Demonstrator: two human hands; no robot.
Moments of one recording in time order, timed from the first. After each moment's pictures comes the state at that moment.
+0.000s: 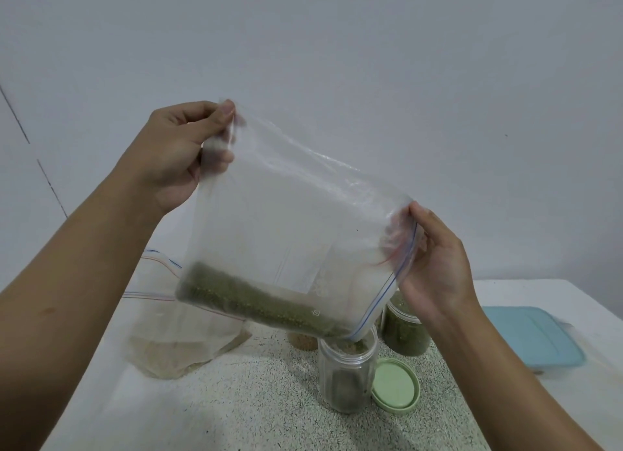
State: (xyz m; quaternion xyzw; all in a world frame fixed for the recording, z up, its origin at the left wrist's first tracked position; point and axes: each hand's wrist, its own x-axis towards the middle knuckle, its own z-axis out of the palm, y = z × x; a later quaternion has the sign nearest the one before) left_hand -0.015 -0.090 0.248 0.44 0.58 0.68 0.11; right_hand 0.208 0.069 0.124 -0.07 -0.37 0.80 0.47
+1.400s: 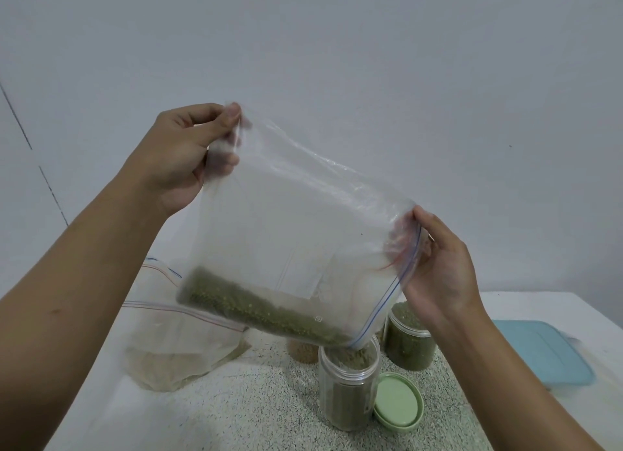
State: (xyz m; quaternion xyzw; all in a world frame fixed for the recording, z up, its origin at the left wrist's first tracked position) left_hand -0.020 -0.082 0.254 0.44 0.57 0.68 0.11; right_hand 0.202 0.084 0.127 -0.07 -0.37 0.81 0.46
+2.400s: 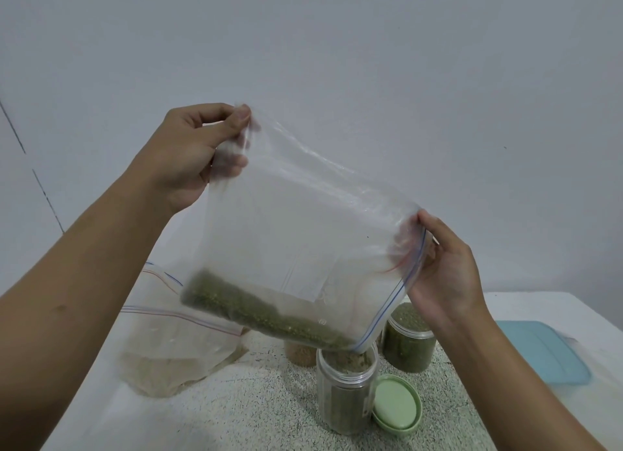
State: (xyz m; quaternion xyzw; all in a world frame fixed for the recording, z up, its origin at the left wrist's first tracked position) left_hand -0.017 -0.072 0.258 0.46 0.59 0.66 0.10; right_hand 0.209 0.092 0.125 -0.09 -0.36 0.80 0.46
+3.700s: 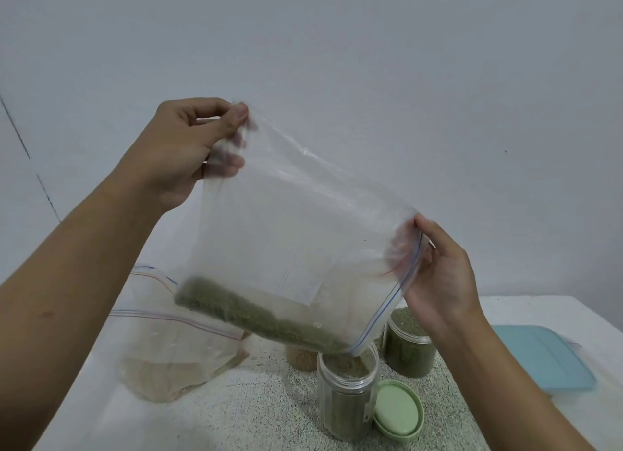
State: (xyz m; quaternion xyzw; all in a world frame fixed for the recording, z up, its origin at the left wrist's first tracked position) left_hand -0.012 -0.082 0.267 0.48 0.61 0.63 0.06; right_hand 0.205 0.087 0.126 -0.08 -0.36 0.81 0.46
